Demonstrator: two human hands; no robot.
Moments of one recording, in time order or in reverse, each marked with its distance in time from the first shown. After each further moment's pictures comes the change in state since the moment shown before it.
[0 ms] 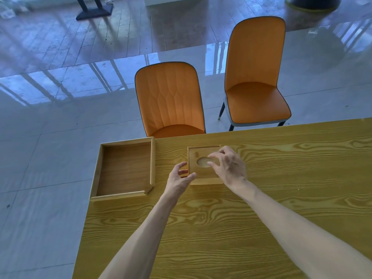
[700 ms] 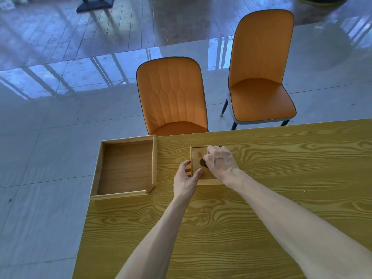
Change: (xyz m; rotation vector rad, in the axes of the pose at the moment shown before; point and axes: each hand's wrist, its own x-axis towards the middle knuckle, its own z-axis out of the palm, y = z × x) left_hand 0.004 0.001 0.023 0.104 0.186 0.043; right_hand 0.032 -0.026 0.011 -0.328 -0.230 -0.273
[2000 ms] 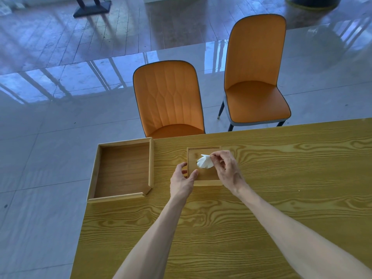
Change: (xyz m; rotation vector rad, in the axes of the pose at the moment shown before) left_hand 0.000 0.000 0.001 -0.022 -0.004 -0.018; right_hand -0.040 0.020 0.024 0.986 0.298 0.287
